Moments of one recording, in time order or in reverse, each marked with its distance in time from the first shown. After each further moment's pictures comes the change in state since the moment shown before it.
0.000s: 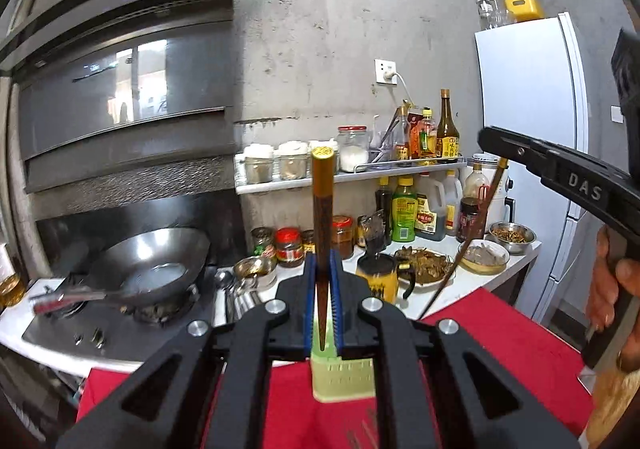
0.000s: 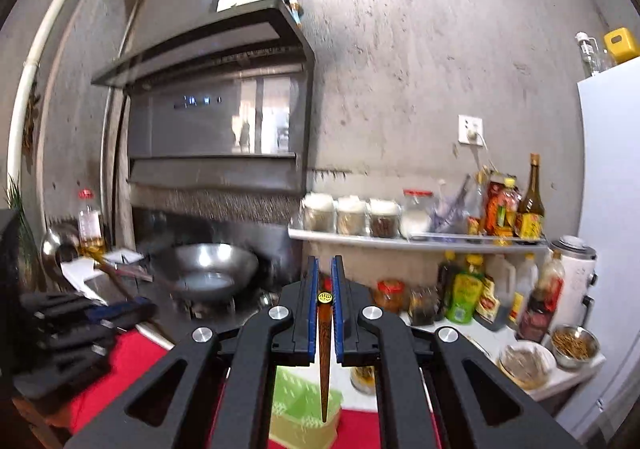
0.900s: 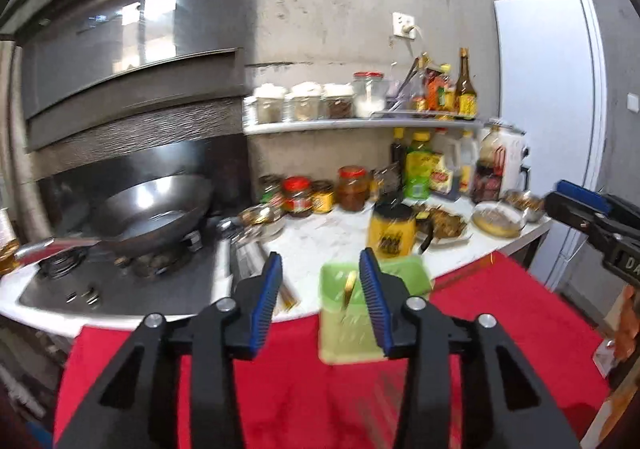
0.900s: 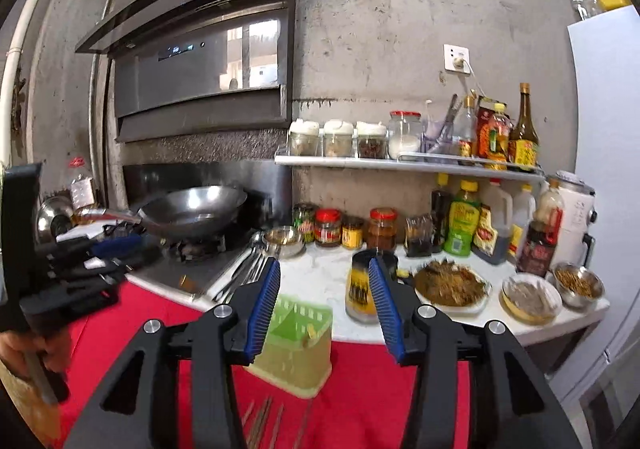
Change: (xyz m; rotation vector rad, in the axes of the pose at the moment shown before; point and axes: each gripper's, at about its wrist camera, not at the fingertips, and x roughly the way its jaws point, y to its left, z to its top) left arm 0.010 0.014 -0.068 -0.035 0.141 0.057; right arm -0.028 -0.016 -0.100 0.030 0.217 -0.039
